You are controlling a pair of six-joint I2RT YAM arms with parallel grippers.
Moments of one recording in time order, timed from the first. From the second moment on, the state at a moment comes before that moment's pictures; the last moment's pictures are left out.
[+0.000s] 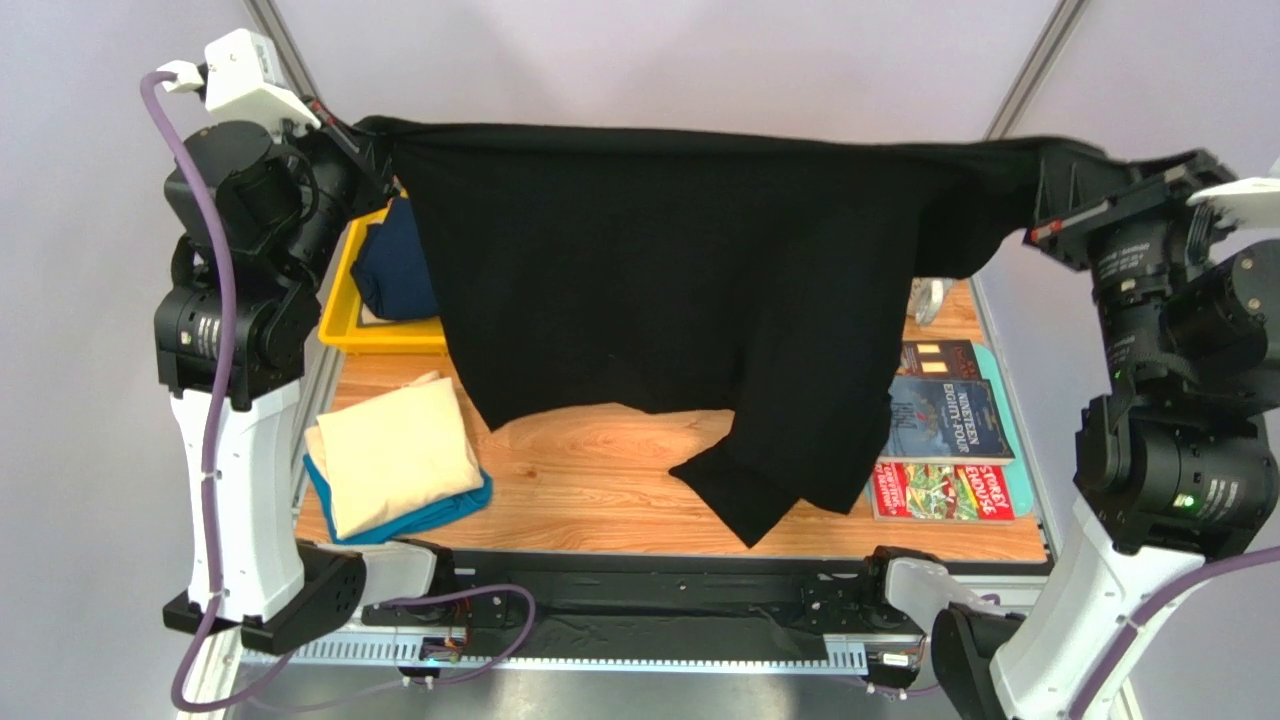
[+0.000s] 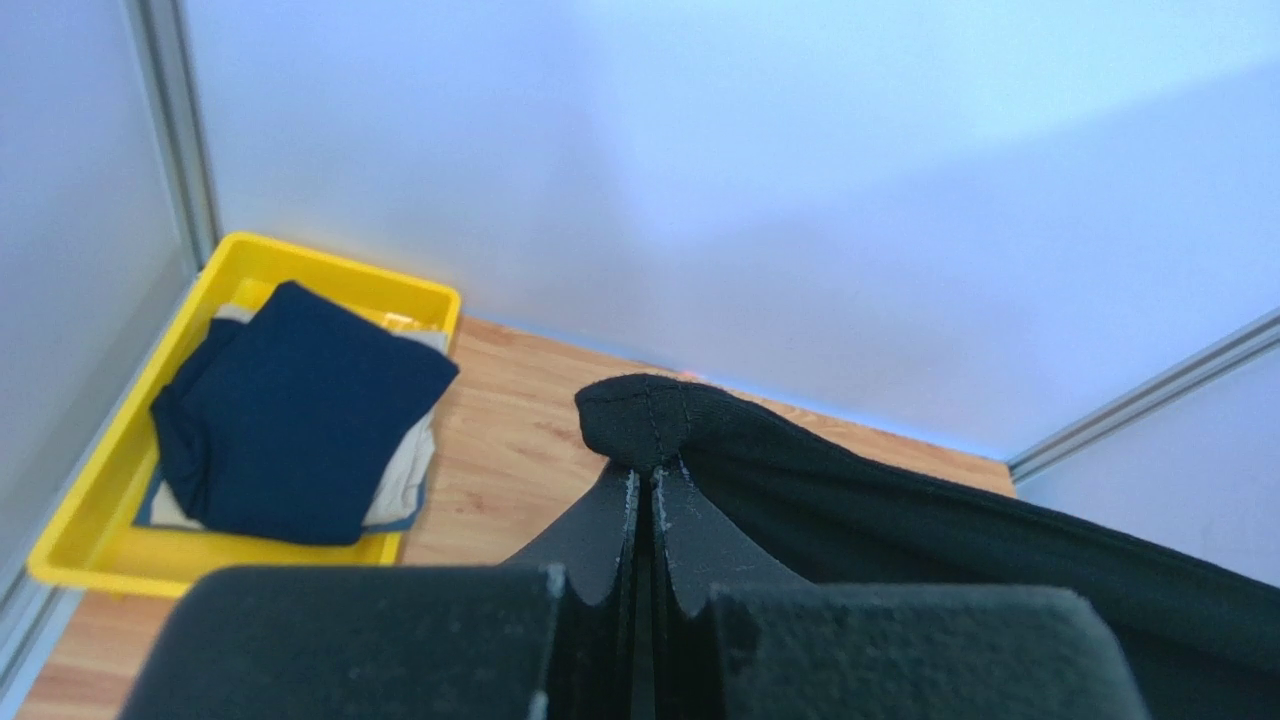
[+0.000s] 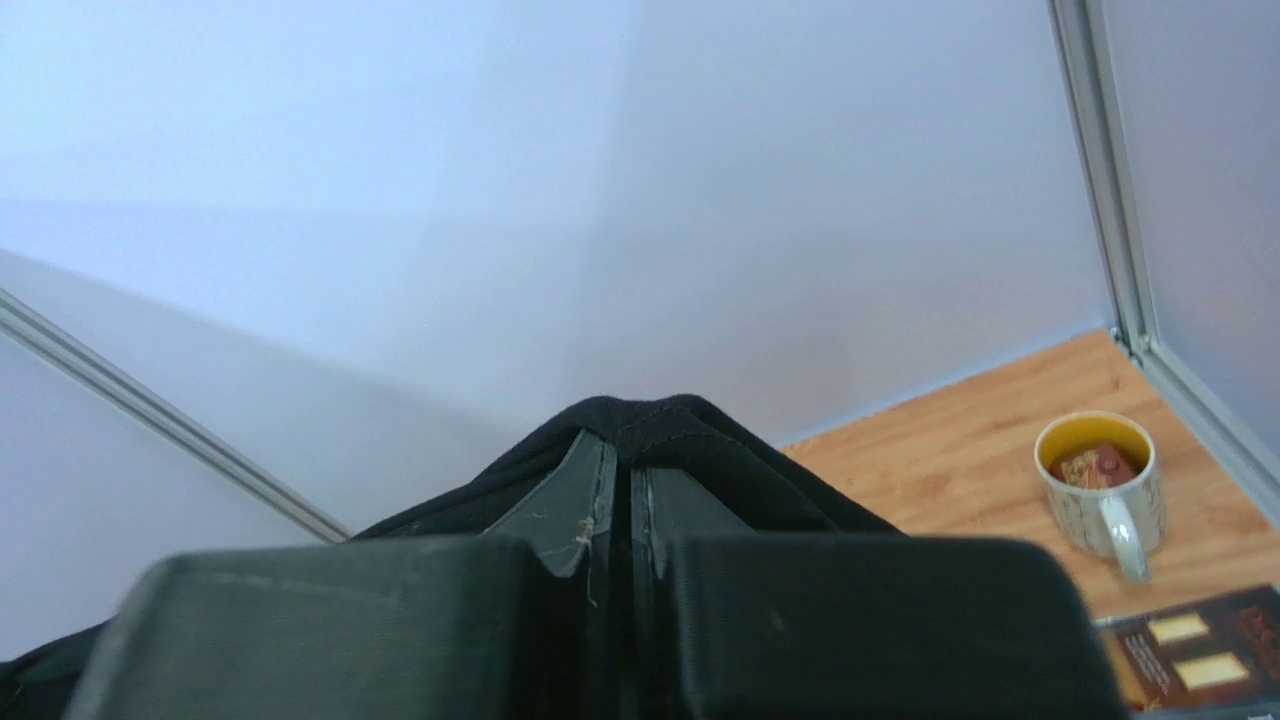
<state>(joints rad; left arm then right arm) -0.21 1.26 2.11 -0.89 -0.21 -0.40 -0.17 1.06 2.09 -0.86 -0.08 0.60</state>
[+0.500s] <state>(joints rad) -0.16 1.68 1.92 -0.87 -0.16 -0.40 -0.12 1.45 2.00 -0.89 -0.08 0.57</state>
